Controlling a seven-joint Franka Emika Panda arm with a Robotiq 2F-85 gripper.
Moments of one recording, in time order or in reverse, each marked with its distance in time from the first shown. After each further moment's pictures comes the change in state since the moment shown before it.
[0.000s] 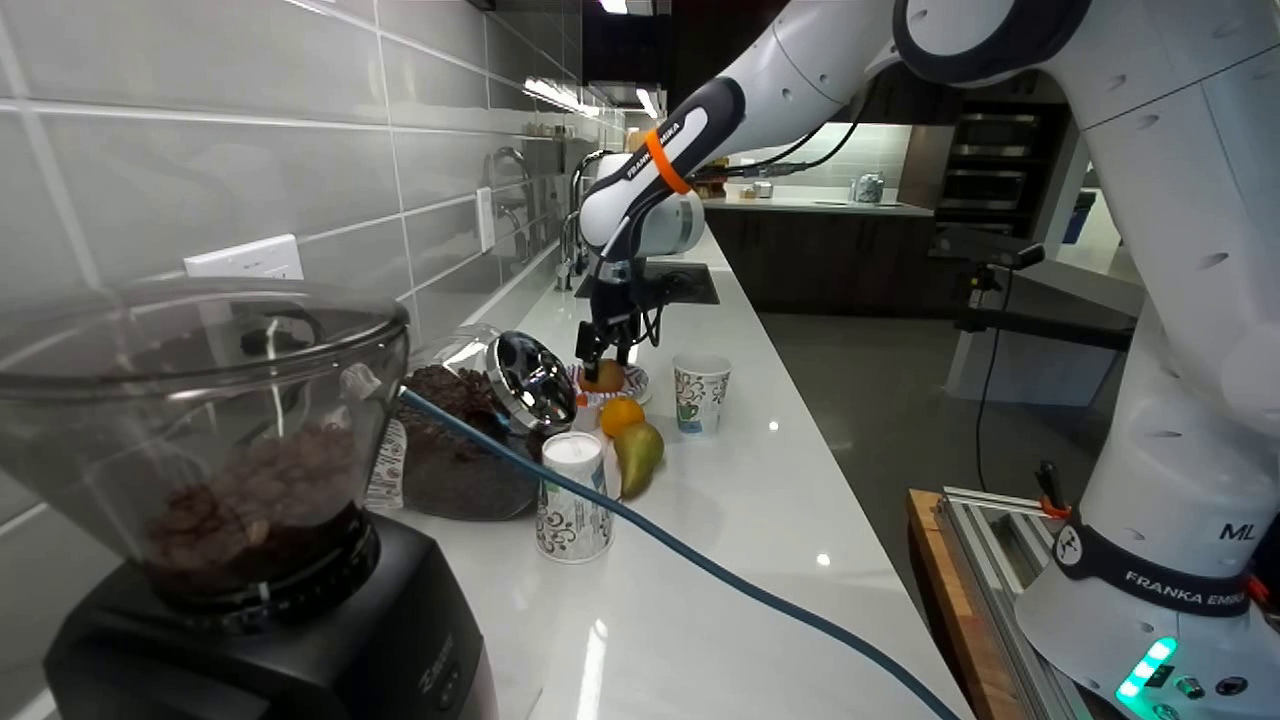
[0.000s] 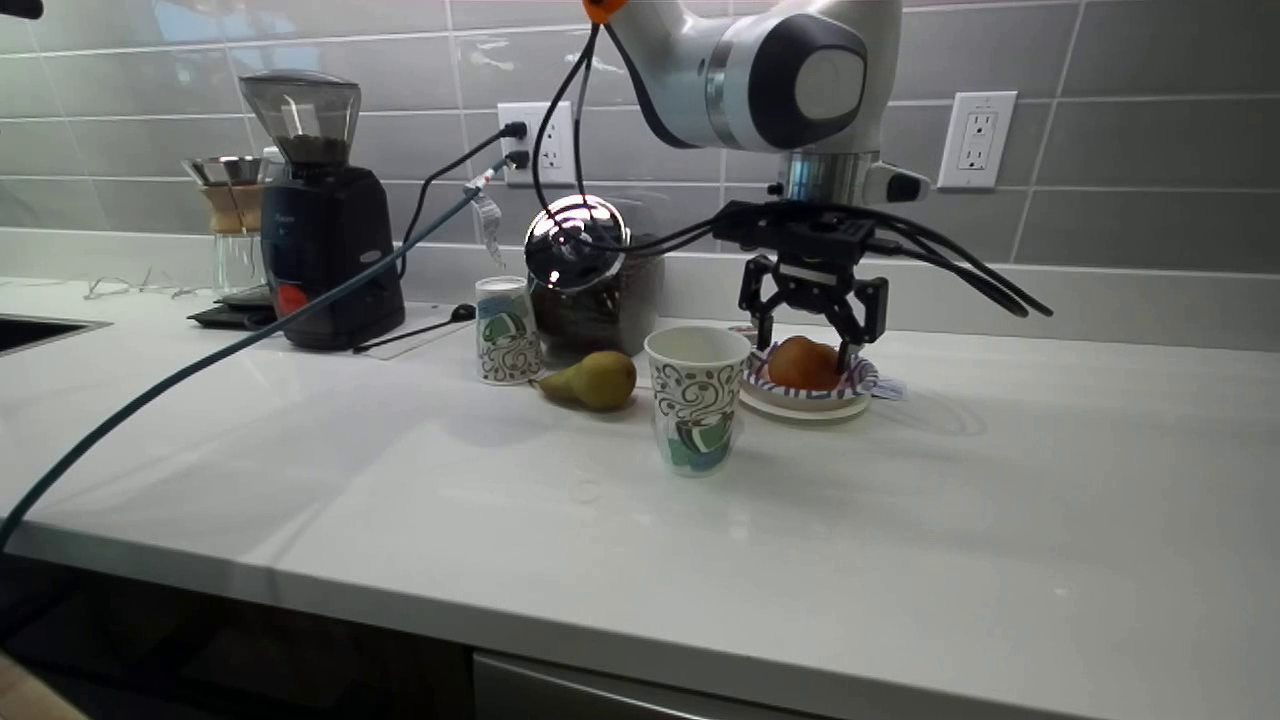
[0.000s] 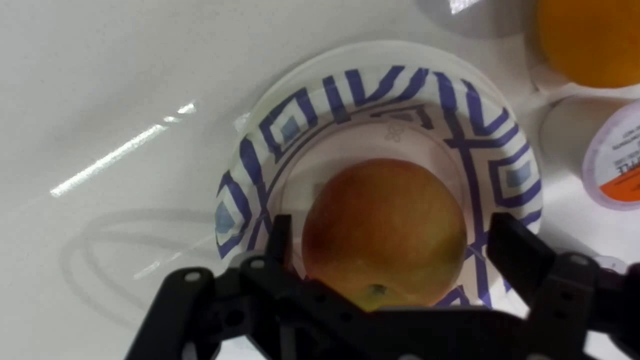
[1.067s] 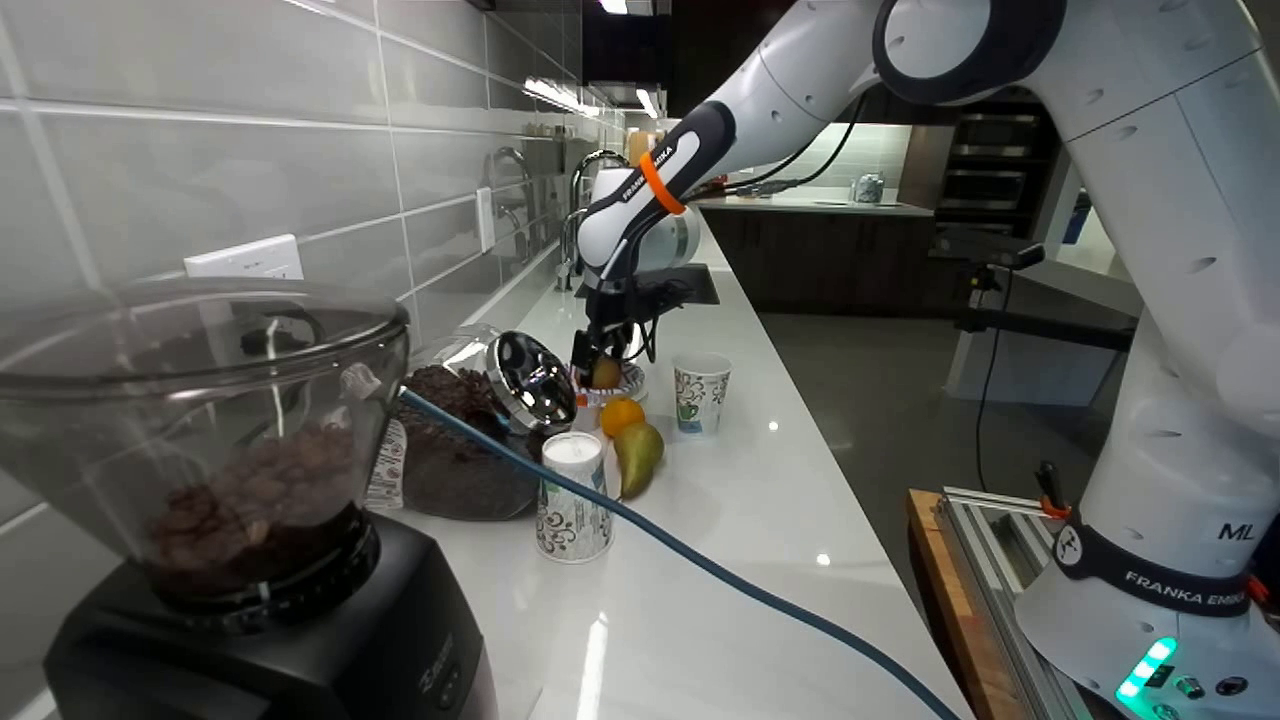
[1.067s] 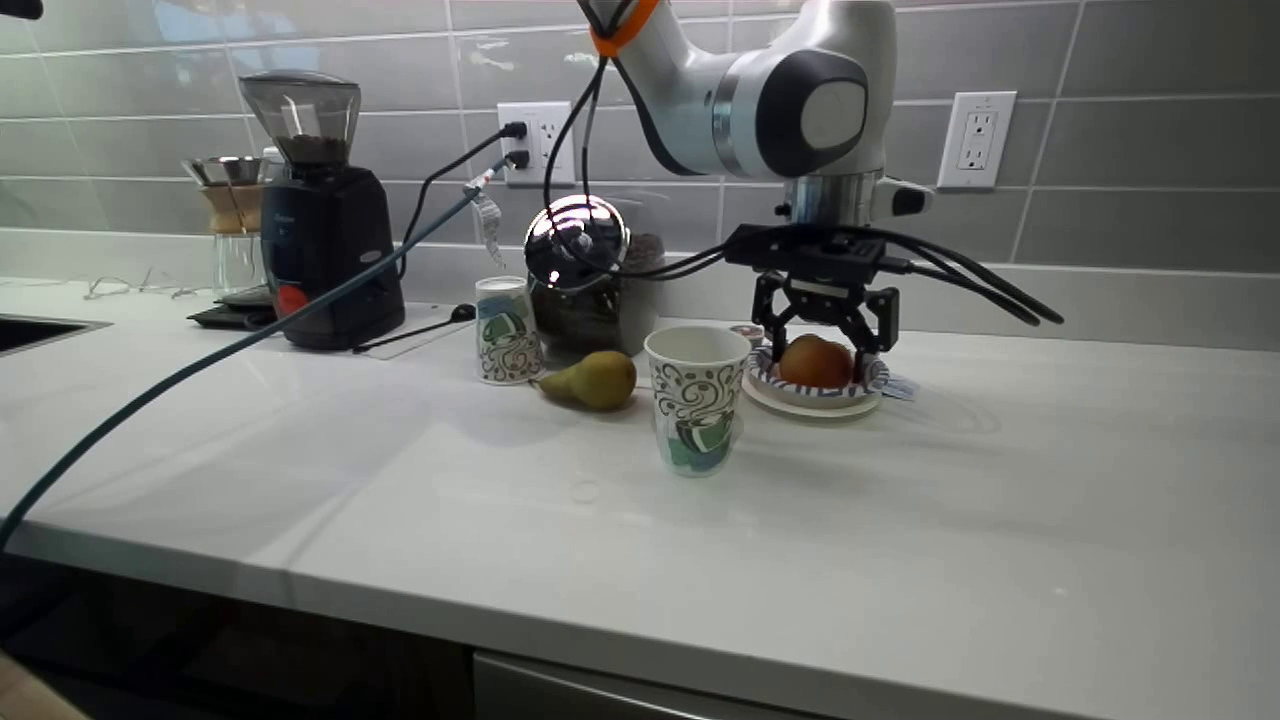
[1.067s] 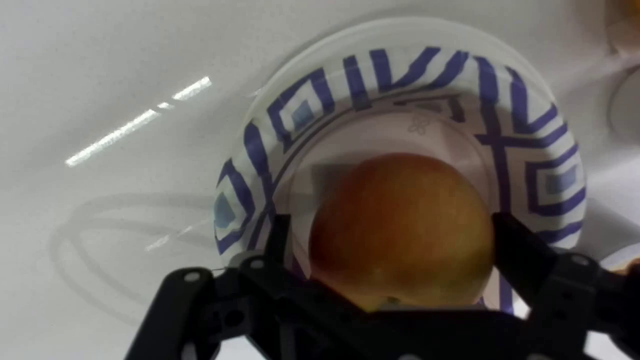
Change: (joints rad) arm -0.016 0.057 0.015 0.031 -0.038 0.087 -0.003
